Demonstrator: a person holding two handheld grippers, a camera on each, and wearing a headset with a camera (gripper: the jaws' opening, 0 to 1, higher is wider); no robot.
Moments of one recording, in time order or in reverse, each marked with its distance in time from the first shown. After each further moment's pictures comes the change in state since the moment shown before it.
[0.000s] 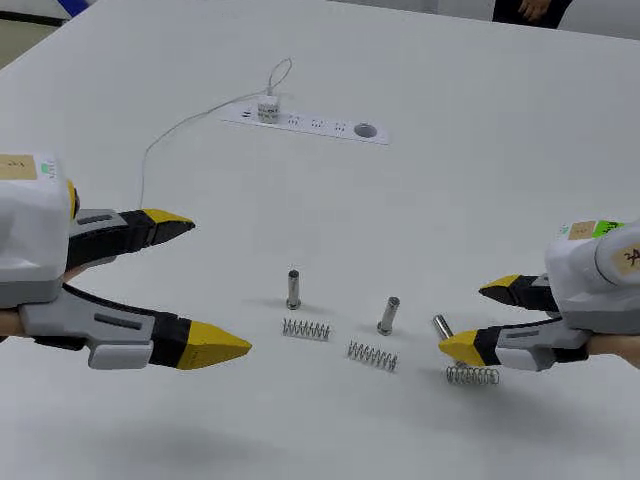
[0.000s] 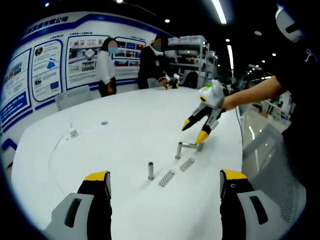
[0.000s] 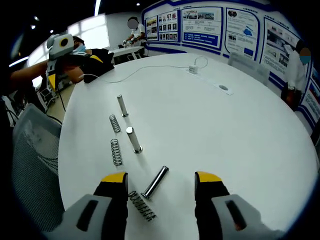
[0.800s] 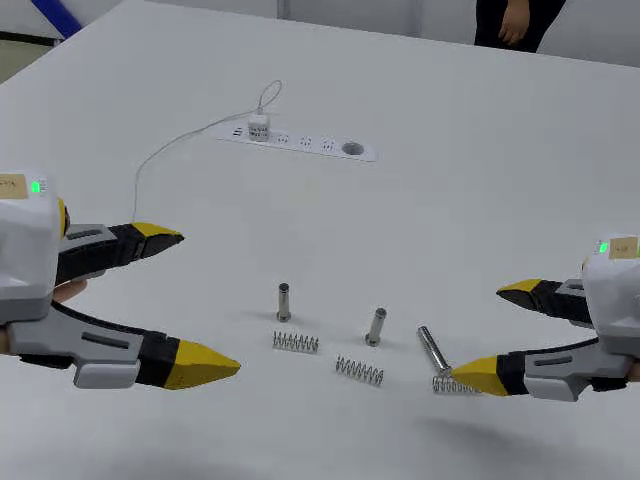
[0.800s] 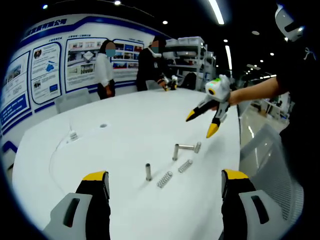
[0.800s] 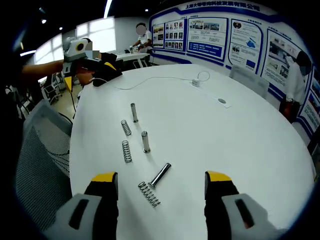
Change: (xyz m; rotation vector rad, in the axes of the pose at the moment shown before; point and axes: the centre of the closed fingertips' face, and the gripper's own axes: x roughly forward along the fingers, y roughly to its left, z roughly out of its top) left arm -0.008 -0.008 0.005 0.014 -0.014 -0.007; right arm -0.049 0.013 0.009 -0.069 -0.076 -0.003
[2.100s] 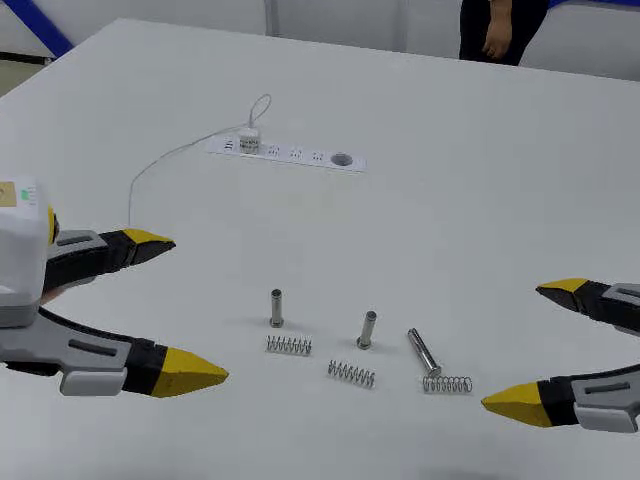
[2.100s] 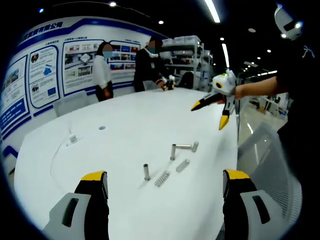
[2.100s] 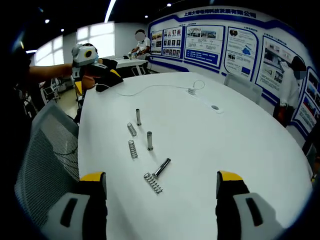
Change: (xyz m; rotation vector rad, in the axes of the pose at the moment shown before) left arm -0.007 -0.007 0.003 0.029 0.003 -0.009; right arm -0.046 0.012 0.000 -0.018 -0.056 -0.035
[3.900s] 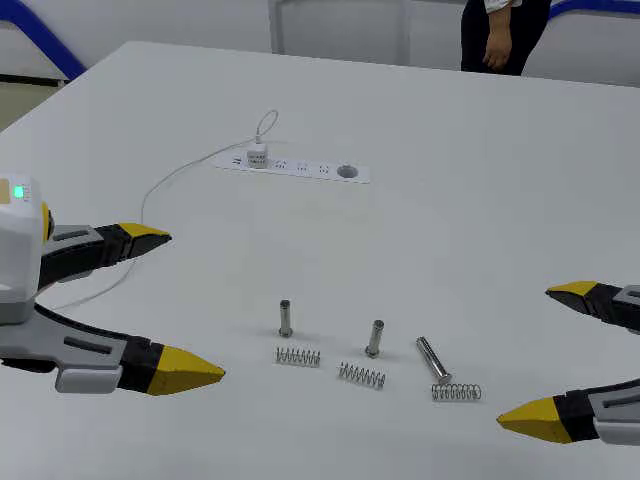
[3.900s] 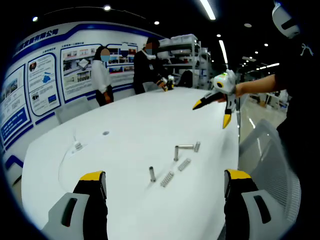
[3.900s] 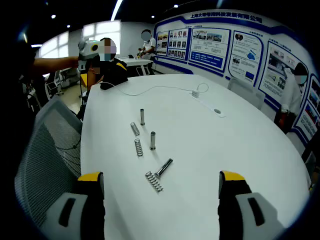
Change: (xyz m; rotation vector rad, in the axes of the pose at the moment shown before) left arm -0.014 0.004 0.012 0.061 0.007 0.017; right arm -0.012 0.004 0.001 -0.049 -0.013 0.008
